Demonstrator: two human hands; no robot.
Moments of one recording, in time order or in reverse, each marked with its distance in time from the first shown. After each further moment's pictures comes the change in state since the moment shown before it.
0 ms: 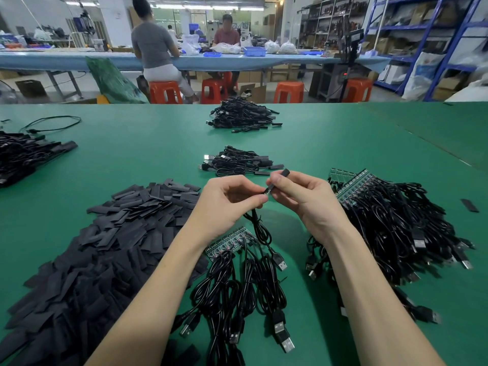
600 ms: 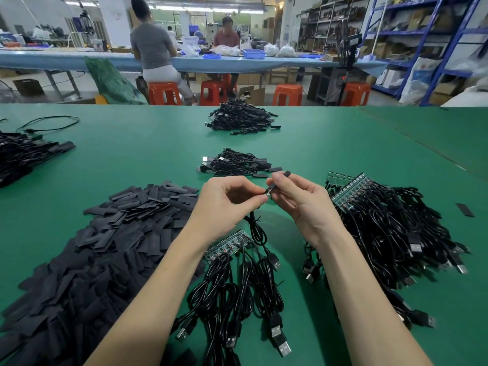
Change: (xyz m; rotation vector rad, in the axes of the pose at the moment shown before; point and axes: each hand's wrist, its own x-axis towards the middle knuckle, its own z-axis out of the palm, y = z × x) left_hand 0.002 0.001 0.002 0.118 0.042 0.032; right_hand 0.002 0.005 0.001 0.080 0.060 0.012
